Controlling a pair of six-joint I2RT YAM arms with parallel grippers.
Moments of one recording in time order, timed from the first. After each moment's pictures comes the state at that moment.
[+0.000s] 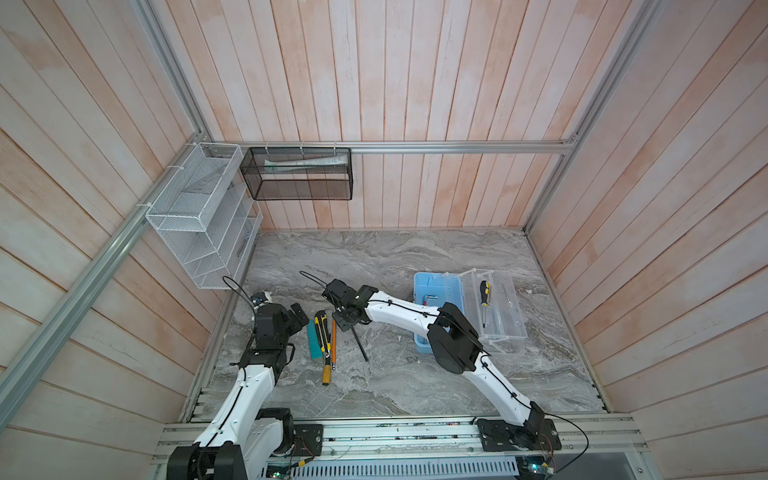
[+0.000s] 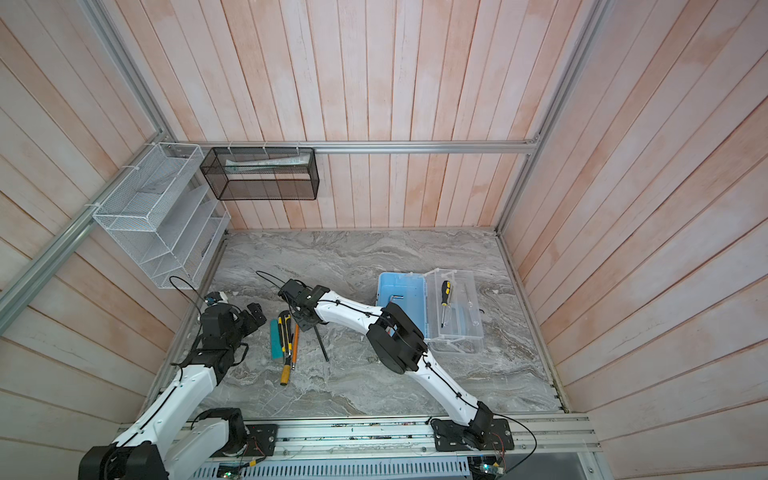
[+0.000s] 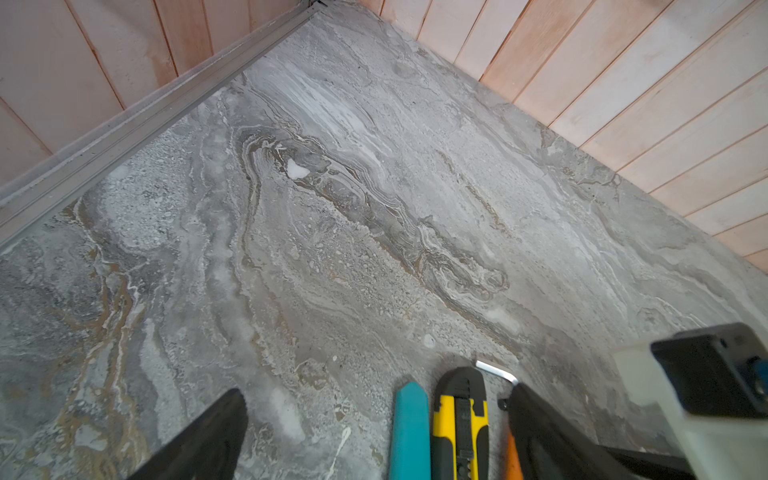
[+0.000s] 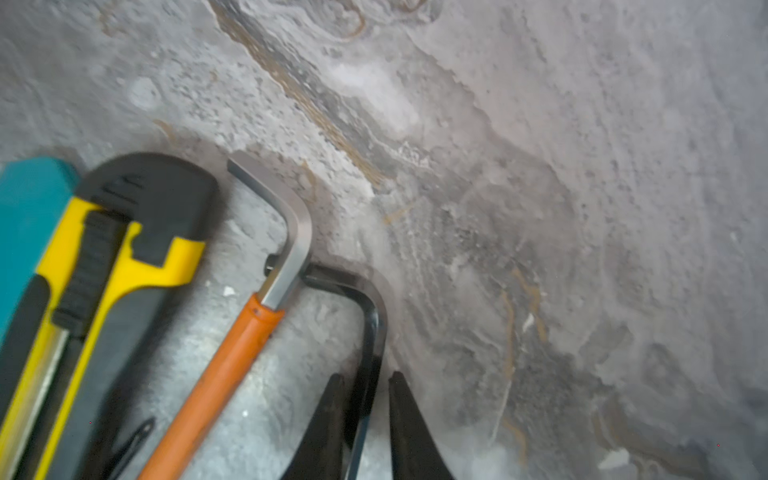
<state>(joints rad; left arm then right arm) 0.02 0.96 0.41 -0.05 -0.13 -0.47 1.04 2.47 2.11 -0.78 0.19 0.28</state>
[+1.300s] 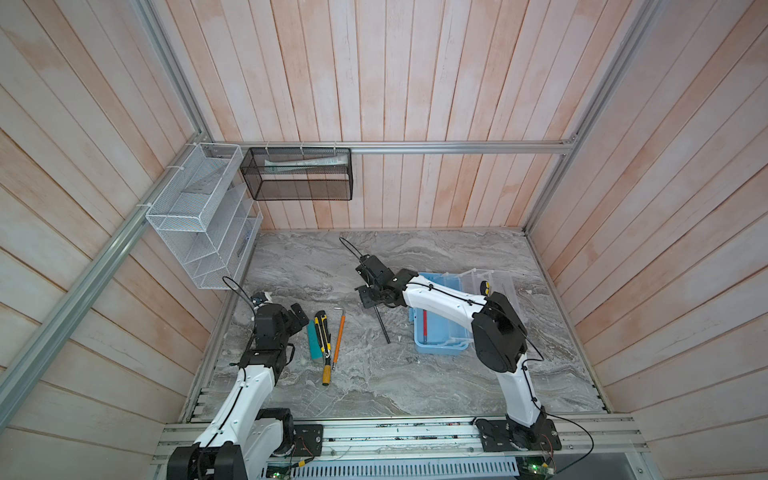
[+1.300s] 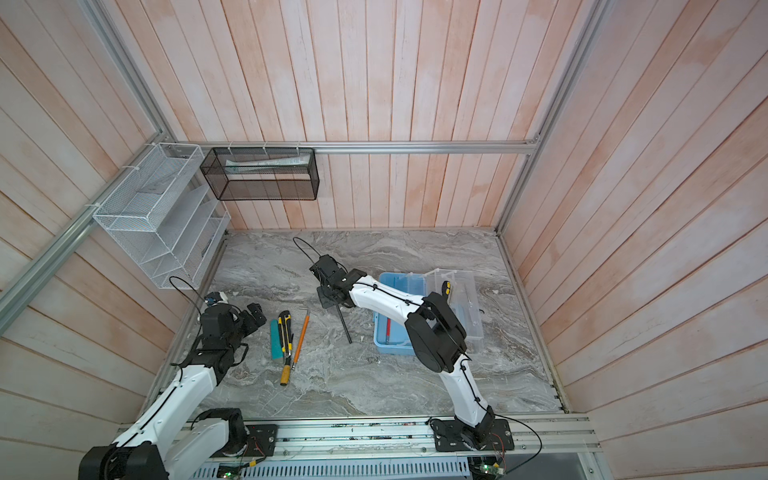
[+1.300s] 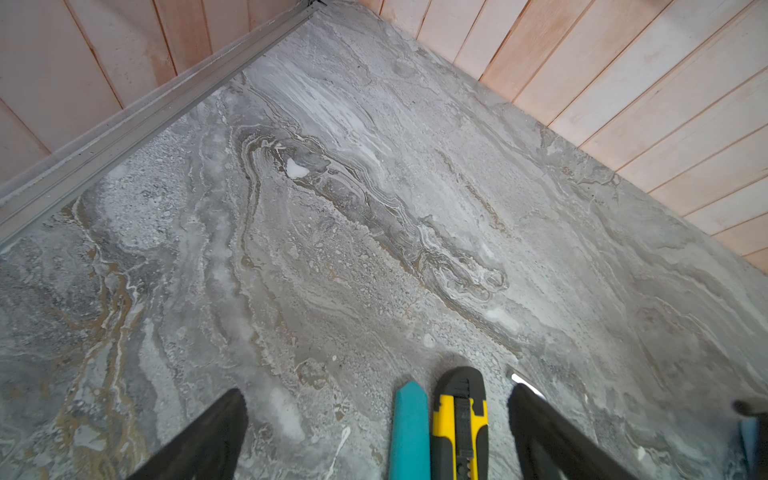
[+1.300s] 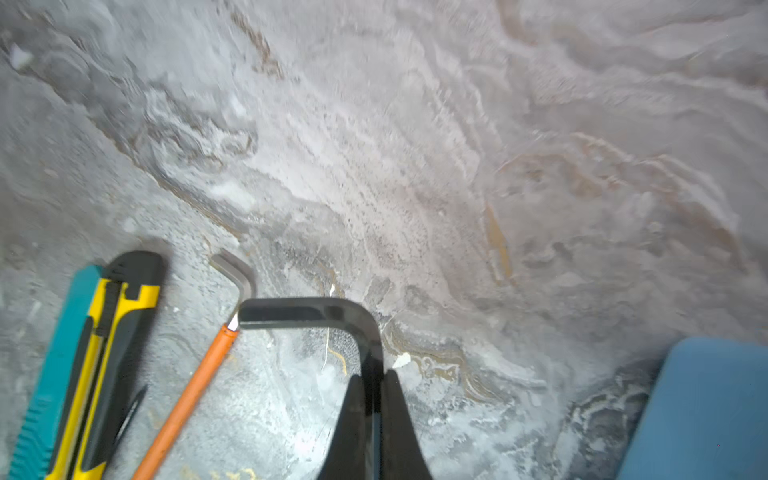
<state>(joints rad) 0.02 0.96 0.41 -0.05 -0.13 -0.47 0.90 2.09 1.73 -0.57 0.19 0.40</state>
